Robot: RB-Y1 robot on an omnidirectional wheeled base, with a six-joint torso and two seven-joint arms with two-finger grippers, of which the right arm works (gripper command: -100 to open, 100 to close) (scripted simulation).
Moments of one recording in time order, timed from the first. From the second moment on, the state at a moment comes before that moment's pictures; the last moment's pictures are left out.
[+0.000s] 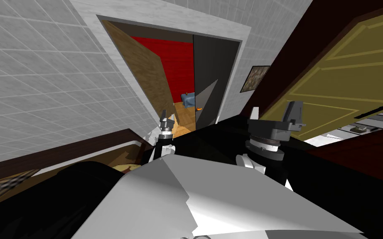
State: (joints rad) arm 0.47 -0.01 0.04 -2.40 0.03 -0.61 -0.12
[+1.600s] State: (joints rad) arm 0.36 -0.06 0.06 -2.06 0.04 -0.64 -0.10
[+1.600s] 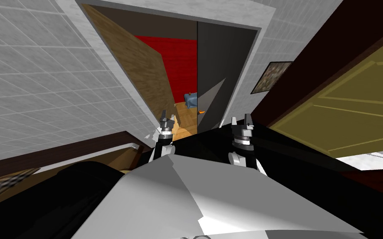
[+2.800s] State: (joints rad) arm 0.25 -0.08 0.07 -1.73 0.04 -0.66 -0.08
